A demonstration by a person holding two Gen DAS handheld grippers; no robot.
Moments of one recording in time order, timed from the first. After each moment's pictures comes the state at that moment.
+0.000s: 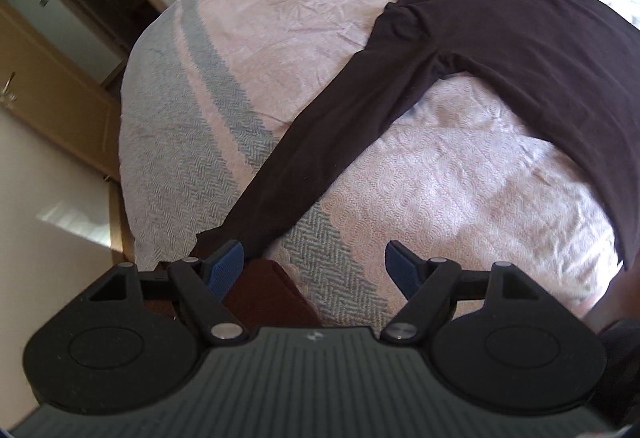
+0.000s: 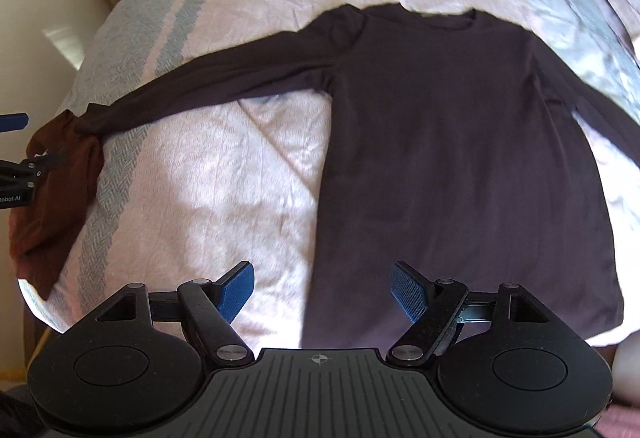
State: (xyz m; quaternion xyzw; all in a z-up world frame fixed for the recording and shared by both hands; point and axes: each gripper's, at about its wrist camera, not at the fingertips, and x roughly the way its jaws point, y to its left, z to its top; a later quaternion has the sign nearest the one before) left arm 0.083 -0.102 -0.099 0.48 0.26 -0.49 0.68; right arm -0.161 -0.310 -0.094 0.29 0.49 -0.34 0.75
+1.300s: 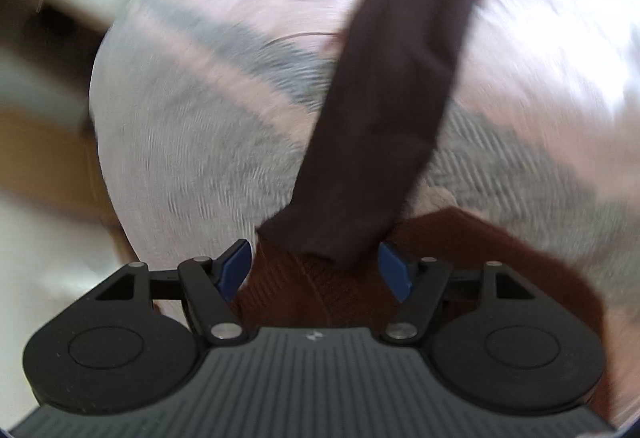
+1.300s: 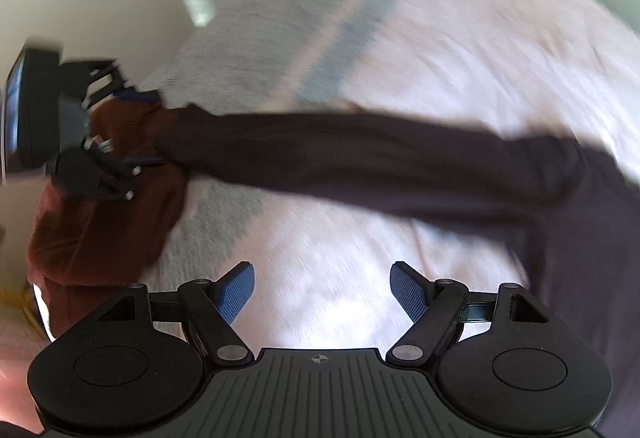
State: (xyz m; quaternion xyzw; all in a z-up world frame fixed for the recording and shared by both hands) left arm 0.289 -0.118 -0.209 0.54 0.23 -0.53 0.62; right arm 0.074 -0.326 -0.163 0.15 0.50 -0.15 0.84
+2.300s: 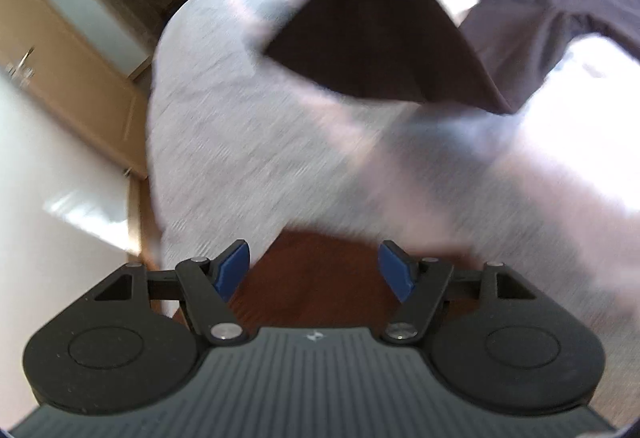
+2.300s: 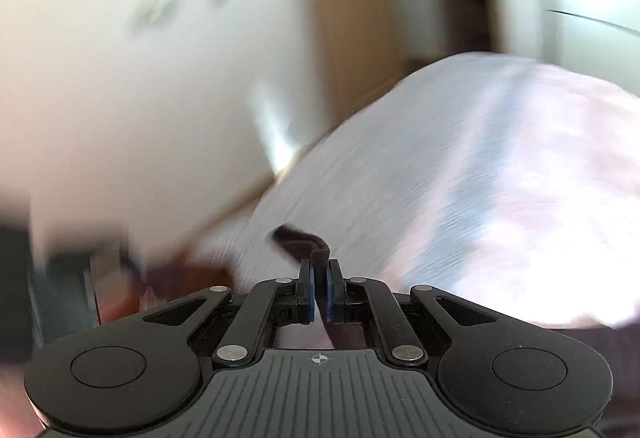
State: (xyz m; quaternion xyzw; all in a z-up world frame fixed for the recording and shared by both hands) left arm 0.259 -0.122 -0.189 0.46 0.22 -0.51 0.69; right arm 0.160 -0.356 -0.160 0.18 0.27 -0.11 0.94
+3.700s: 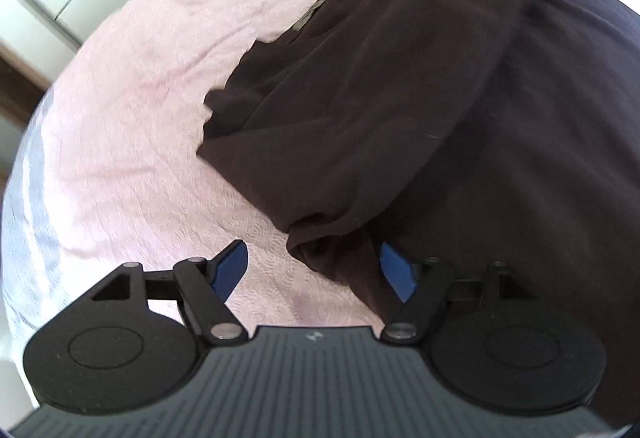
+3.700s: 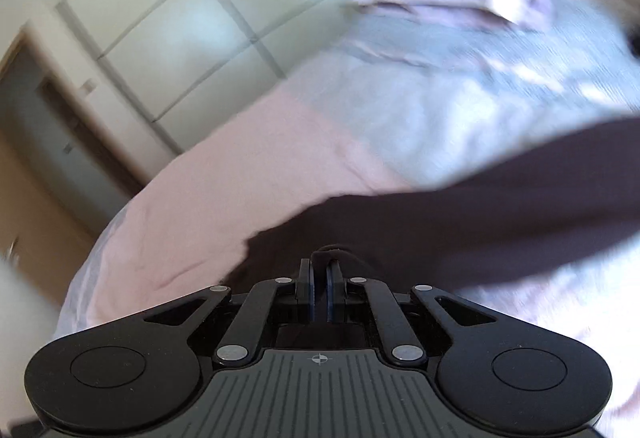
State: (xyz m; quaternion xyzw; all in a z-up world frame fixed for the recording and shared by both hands) left arm -0.046 -0.401 -0.267 0.50 0.22 -0.58 0.60; right arm -0.406 -0.660 -0.245 0.43 0.09 -0.50 0.75
